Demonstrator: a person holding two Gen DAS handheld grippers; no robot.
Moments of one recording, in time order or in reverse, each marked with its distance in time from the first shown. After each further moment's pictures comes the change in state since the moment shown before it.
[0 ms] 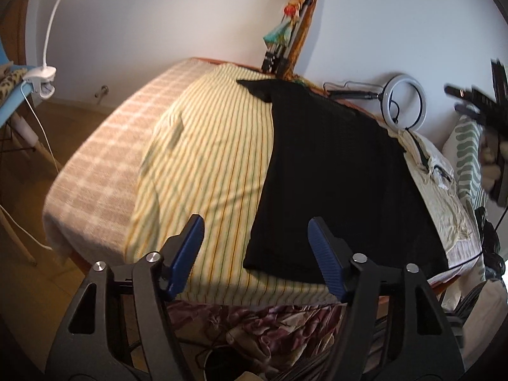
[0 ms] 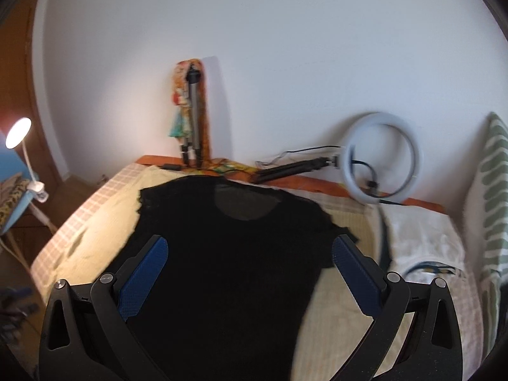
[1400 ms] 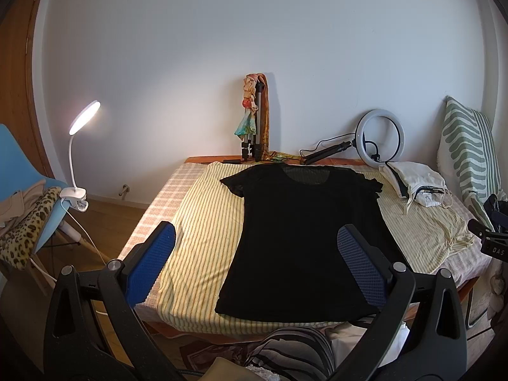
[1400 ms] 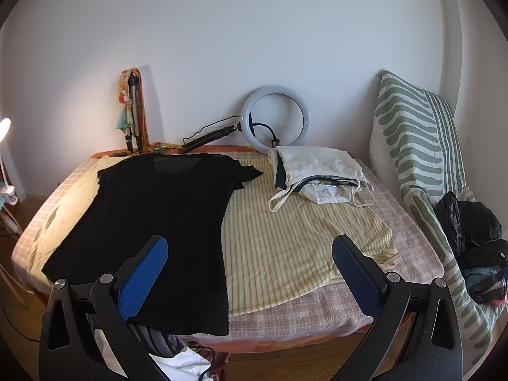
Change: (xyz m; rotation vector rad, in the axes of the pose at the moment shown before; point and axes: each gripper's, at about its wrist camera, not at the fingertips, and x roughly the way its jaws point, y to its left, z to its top) left arm -0.150 -0.148 0.056 0.236 -0.294 0.150; right arm -0.174 -0.028 -0.148 0.169 -0.045 -0.350
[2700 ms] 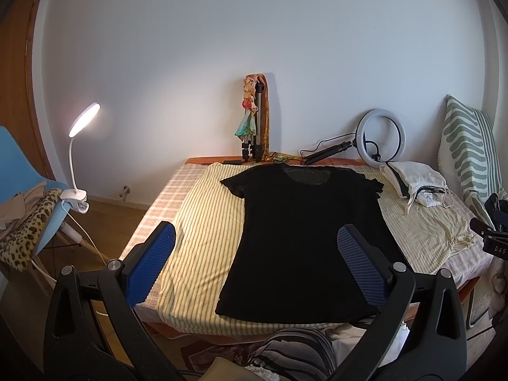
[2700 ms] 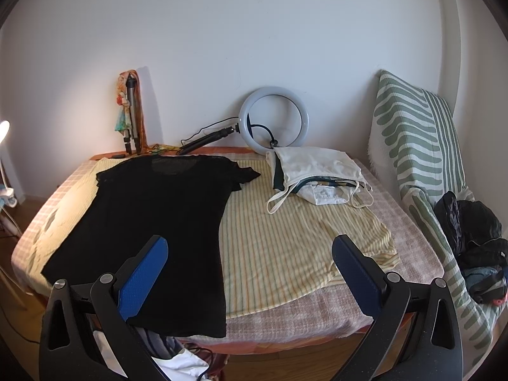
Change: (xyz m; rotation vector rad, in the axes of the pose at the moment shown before) left arm 0.004 0.001 0.002 0.001 0.004 0.003; right arm 0.000 -0.002 0.004 0.003 -0.002 -0.001
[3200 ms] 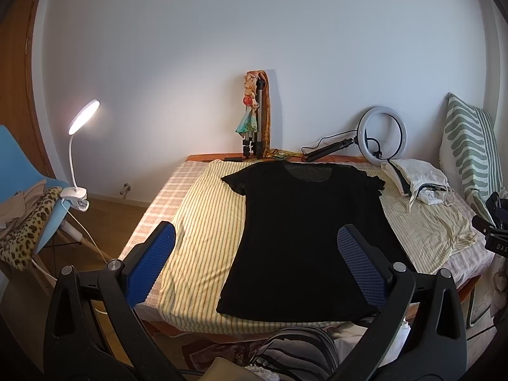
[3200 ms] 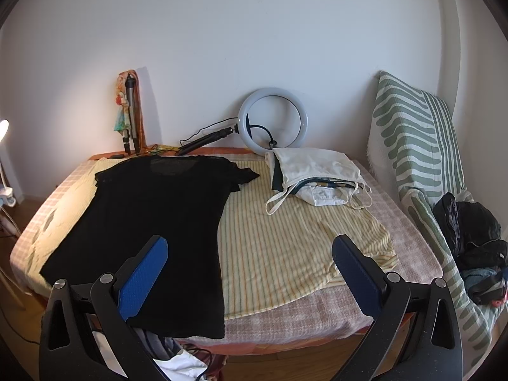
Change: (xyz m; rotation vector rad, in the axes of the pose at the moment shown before) left arm 0.004 0.003 -0.004 0.002 0.007 0.004; right arm 0.000 -0.002 0.002 -0.001 0.000 -0.003
